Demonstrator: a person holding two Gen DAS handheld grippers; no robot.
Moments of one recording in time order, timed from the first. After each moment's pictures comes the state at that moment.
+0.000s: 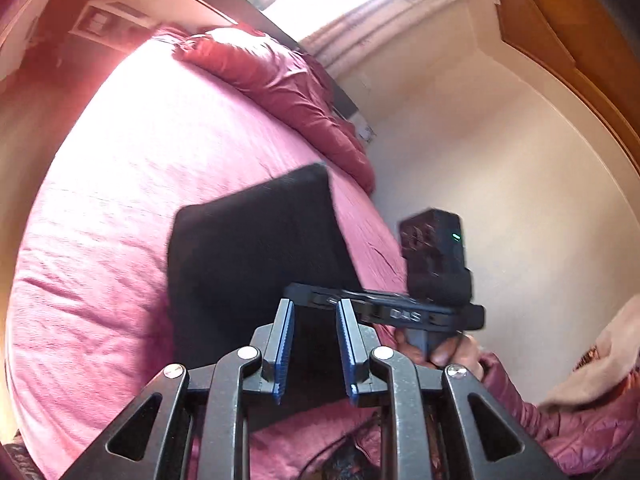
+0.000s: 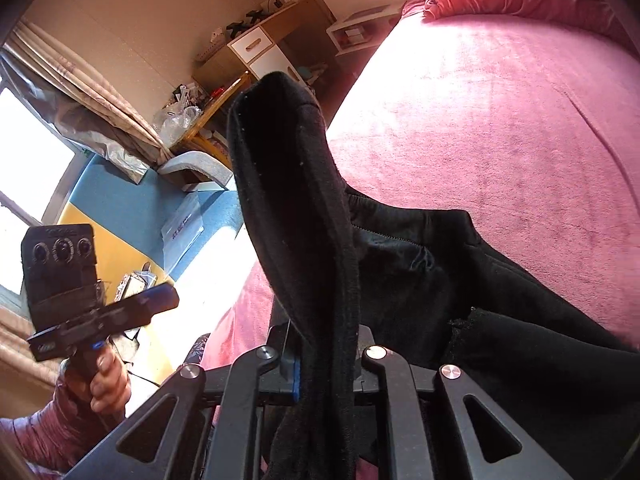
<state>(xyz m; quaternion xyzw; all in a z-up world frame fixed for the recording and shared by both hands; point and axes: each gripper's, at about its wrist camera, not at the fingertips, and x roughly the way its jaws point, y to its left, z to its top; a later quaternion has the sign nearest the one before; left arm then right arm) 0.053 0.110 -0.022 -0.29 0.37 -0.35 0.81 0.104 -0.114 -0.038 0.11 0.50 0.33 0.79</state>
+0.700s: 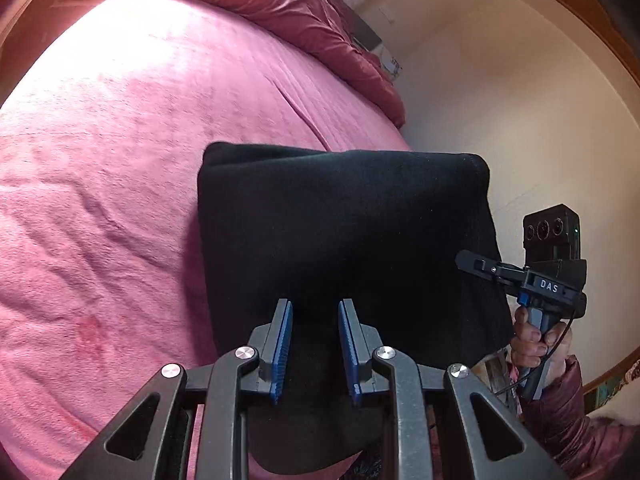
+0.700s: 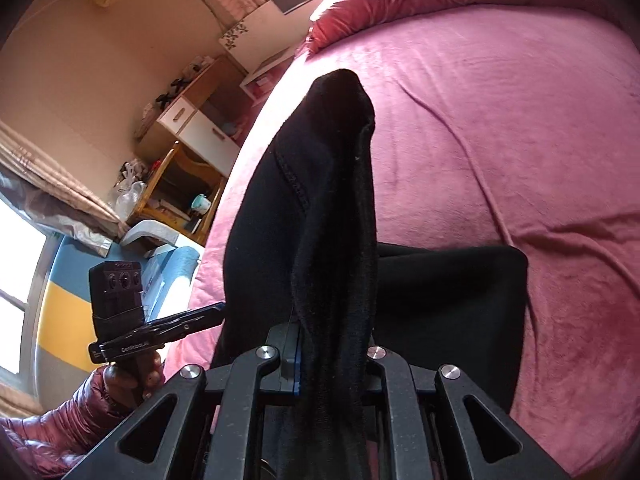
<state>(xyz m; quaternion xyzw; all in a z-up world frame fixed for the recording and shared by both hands) 0.074 -0.012 -0.096 -0.20 0.48 -0.36 0.77 0.045 -0.323 -0.051 0.21 0.49 0.19 0.83</state>
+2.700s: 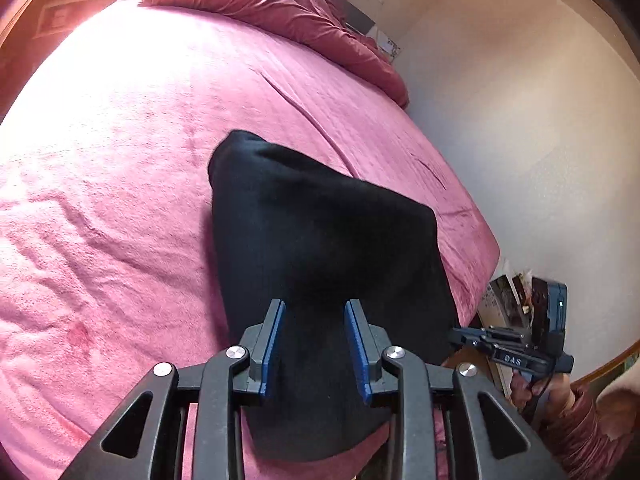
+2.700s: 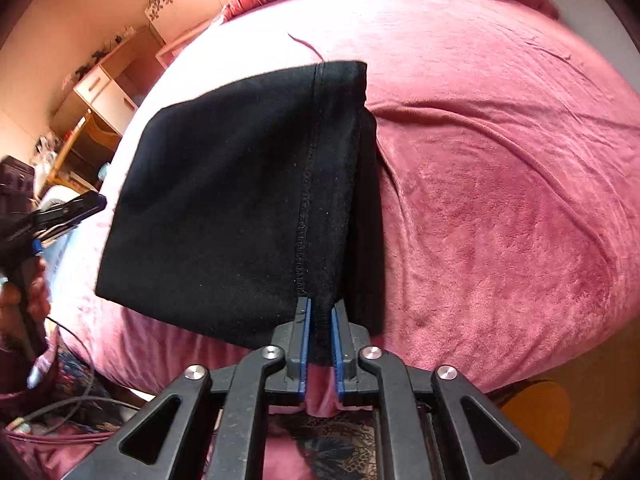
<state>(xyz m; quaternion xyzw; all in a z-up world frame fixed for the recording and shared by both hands) 0.069 0.008 -0.080 -0.15 0.48 -0.34 0.79 -0.049 -0.385 -0.094 0.13 0.54 0.05 0.83</state>
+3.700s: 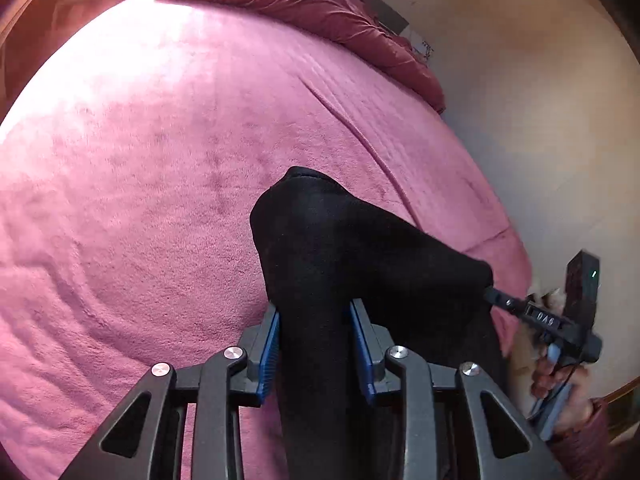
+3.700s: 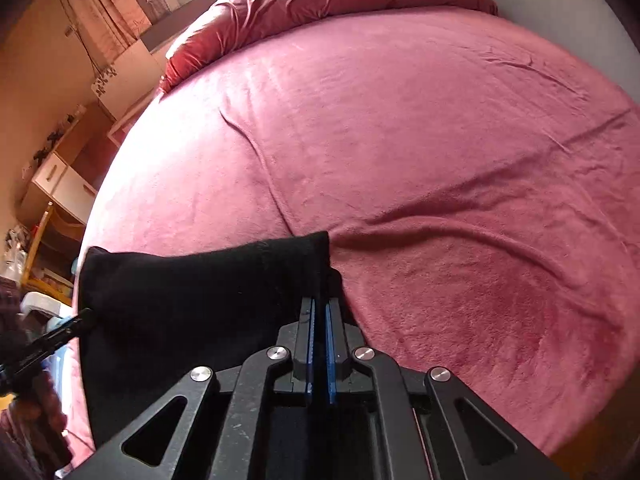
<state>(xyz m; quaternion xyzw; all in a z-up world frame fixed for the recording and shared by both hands) 0.142 -0.046 -0.101 -0.09 0.49 -0.28 0.82 0.048 -0.423 -0.098 0.18 0.49 -0.06 0.85</state>
